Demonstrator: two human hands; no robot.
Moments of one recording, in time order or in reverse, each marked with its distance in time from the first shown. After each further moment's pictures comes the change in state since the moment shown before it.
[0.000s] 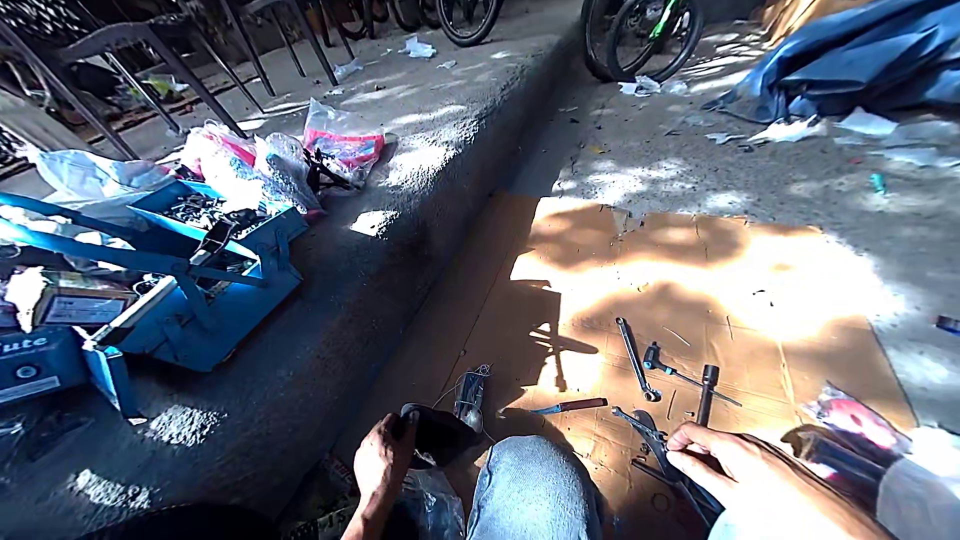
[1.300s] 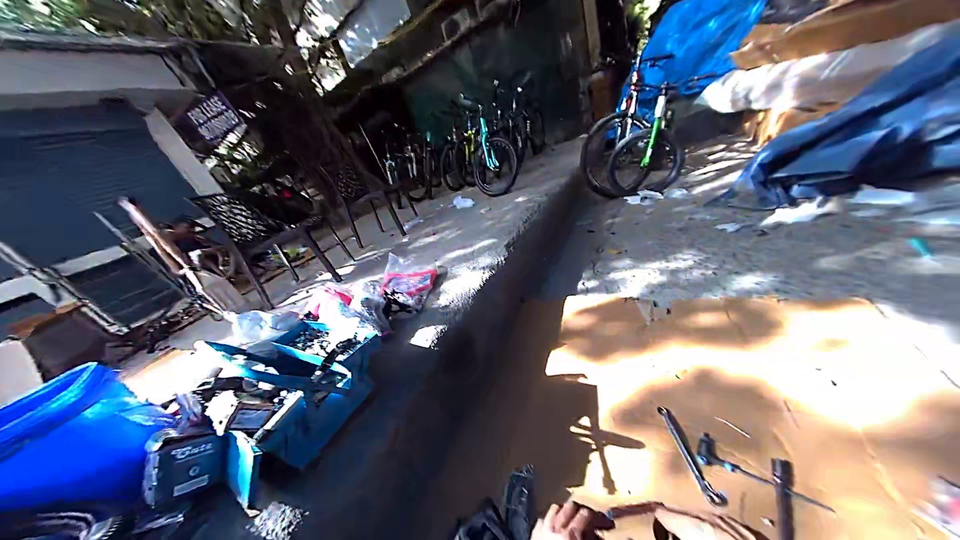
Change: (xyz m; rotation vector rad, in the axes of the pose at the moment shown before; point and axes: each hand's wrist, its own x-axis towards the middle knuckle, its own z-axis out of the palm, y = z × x) left_hand -0.169 0.195 -0.065 -0.229 -0.095 0.811; right_hand -0.024 -0.077 -0.014 -0.051 0.032 -0.127
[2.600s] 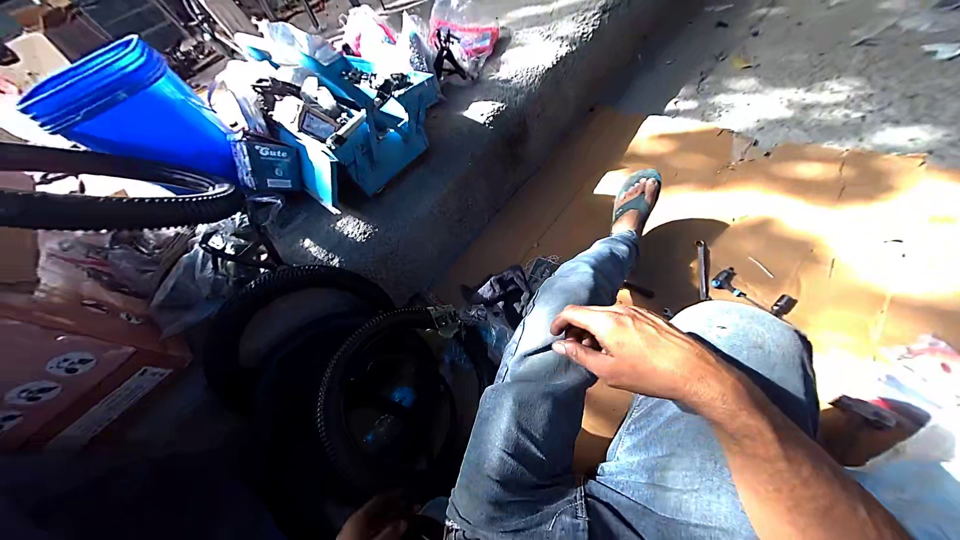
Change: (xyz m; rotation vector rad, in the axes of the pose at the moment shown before) left_hand -0.486 -0.098 -0.029 -0.691 -0.029 -1.059; right_hand -0.041 -0.133 0.062 -0.073 -0.001 -0.570
